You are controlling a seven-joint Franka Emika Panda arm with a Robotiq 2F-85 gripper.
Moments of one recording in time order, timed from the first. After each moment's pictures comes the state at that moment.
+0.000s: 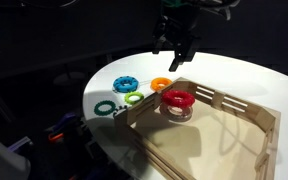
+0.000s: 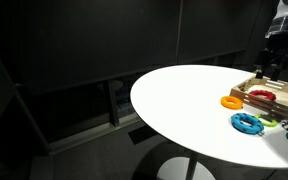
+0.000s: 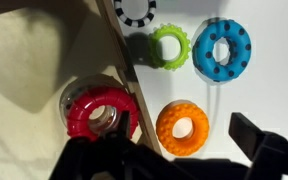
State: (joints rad) arm -0.15 -0.03 -0.15 -2.26 0.23 2.00 -0.17
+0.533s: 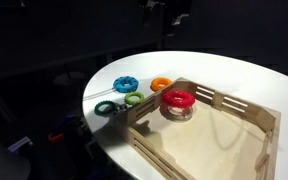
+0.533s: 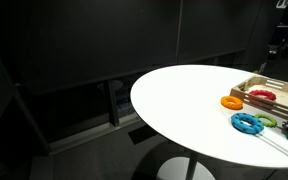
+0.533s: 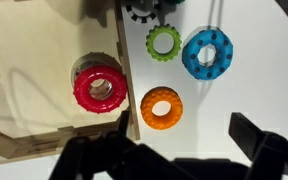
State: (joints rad) arm -0.10 -0.28 -0.10 -2.33 0.09 1.98 -0.16
